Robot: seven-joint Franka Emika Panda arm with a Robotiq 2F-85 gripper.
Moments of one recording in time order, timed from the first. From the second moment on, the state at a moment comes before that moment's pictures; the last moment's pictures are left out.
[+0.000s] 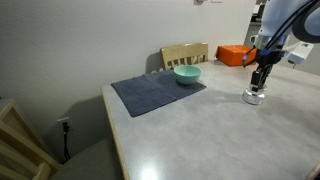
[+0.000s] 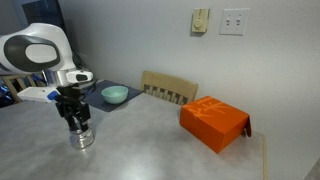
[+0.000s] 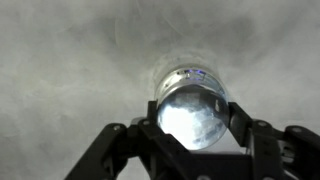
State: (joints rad) arm 0.12 0.27 0.00 -2.38 -0.30 2.60 0.16
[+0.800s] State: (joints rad) arm 0.09 0.24 0.01 -2.40 -0.14 2.60 0.06
